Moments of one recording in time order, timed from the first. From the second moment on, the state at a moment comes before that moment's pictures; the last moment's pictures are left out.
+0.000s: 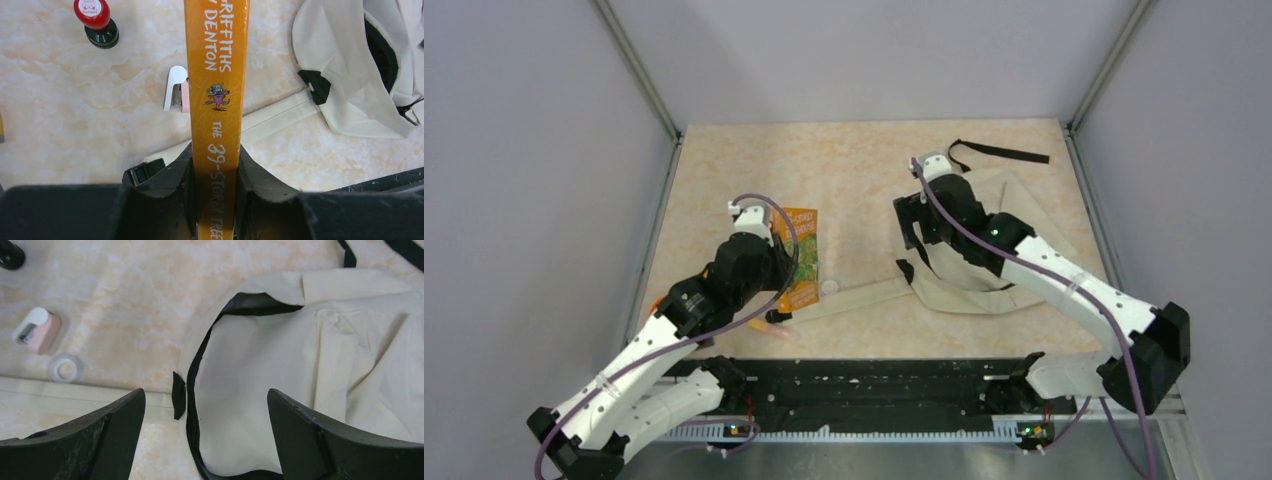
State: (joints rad) left arm -0.68 0.77 0.84 -0.66 -0.26 -0.58; right arm 0.74 1.24 1.16 -0.52 0.34 0.15
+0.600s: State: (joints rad) left arm -0.67 0.81 0.81 -0.60 -0.25 -0.61; right arm 0.74 1.34 1.09 -0.58 0.38 0.19
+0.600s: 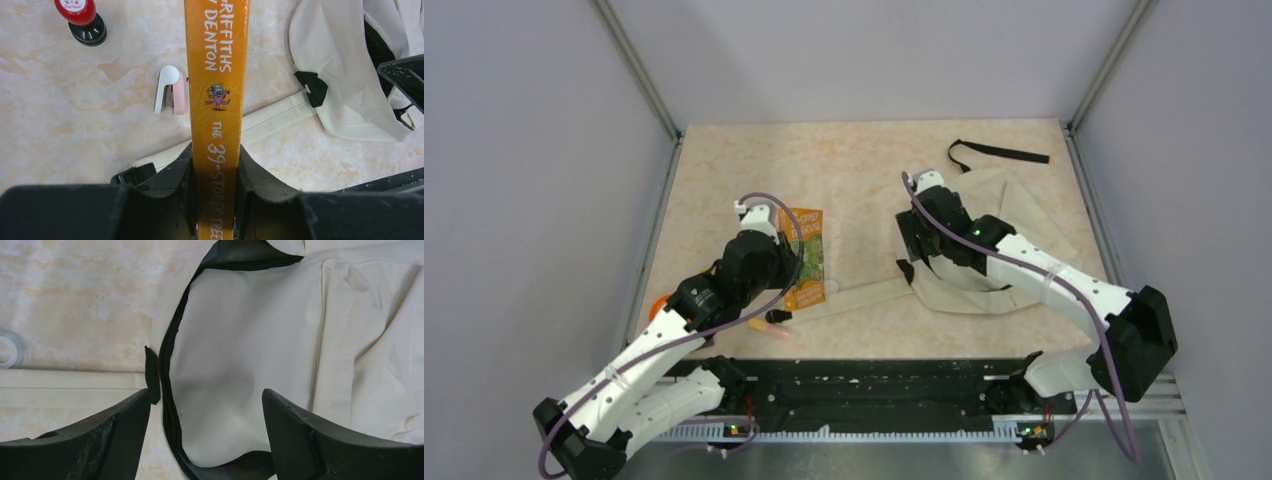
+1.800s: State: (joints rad) left arm -0.74 1.22 1.02 -0.02 0.30 -0.72; right arm 0.56 1.09 1.11 -0.54 0.54 0.16
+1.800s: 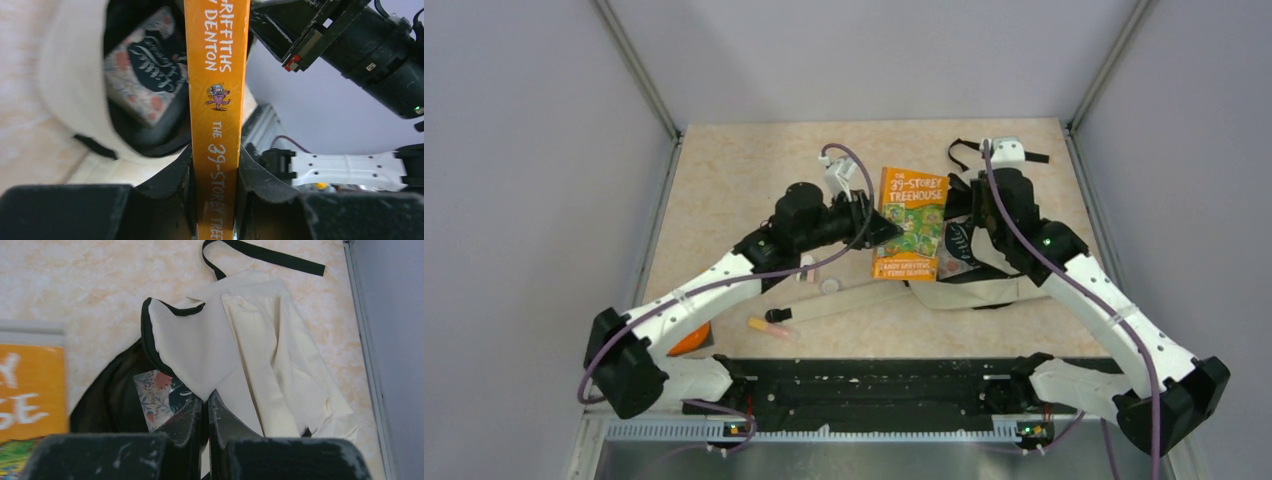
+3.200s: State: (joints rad) left arm -0.80 1.98 1.23 0.46 0.15 -1.01; right arm 0.54 0.94 1.02 -0.49 0.41 0.21
